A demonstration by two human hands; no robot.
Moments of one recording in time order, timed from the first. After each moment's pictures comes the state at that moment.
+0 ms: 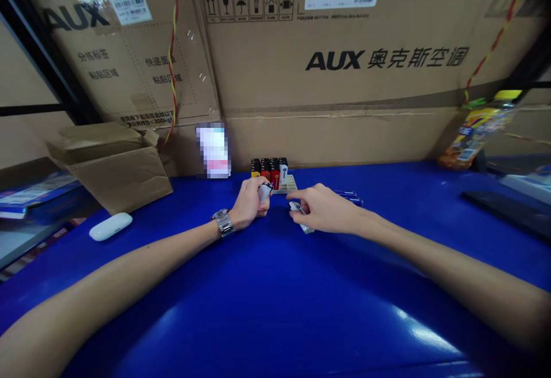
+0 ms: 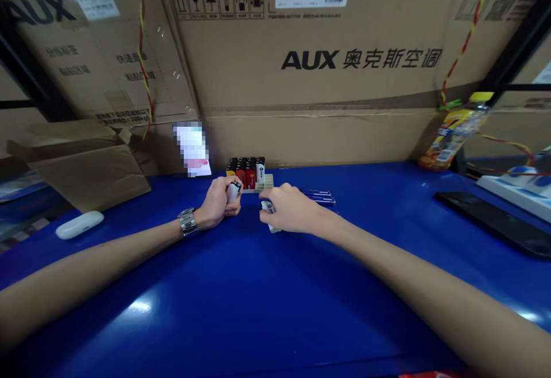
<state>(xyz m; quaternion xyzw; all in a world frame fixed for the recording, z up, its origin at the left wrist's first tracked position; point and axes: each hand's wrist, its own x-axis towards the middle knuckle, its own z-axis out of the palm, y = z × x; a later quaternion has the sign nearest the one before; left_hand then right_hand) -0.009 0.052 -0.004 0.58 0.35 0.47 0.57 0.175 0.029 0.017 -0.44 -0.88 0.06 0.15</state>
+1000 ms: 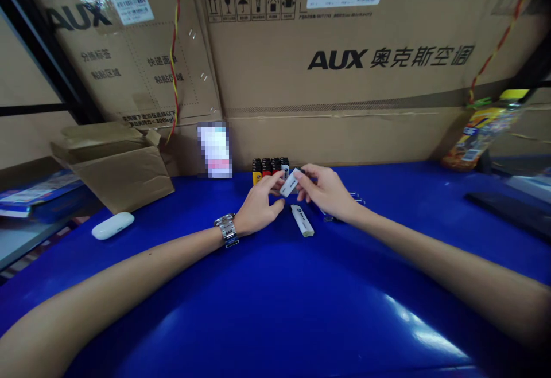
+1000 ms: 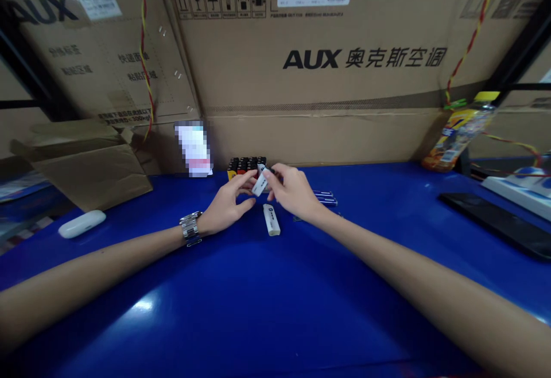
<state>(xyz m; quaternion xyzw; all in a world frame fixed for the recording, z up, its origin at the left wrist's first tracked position) -0.007 0.050 -0.012 0.80 0.31 0.43 0.26 0.174 0.050 0.014 -0.45 -0.77 0.21 0.39</state>
